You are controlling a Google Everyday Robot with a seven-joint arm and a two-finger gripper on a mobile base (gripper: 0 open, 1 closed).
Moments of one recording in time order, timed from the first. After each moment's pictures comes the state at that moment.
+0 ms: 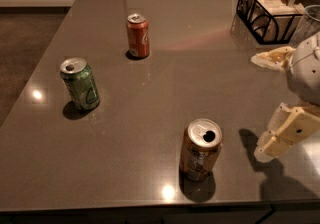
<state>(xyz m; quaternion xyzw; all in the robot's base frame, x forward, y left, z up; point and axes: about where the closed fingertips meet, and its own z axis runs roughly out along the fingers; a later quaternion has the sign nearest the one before) 0.377 -0.175 0.955 -0.61 0.74 0.05 0.26</state>
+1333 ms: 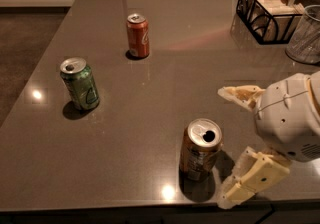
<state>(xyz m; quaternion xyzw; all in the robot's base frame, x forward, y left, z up) 0.327 -0.109 0.928 -0.61 0.72 0.14 0.30</state>
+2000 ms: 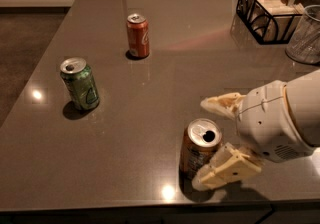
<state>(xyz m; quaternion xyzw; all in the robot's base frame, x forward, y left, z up) 0.336 -0.087 0.912 -0.59 0.72 0.16 0.31</state>
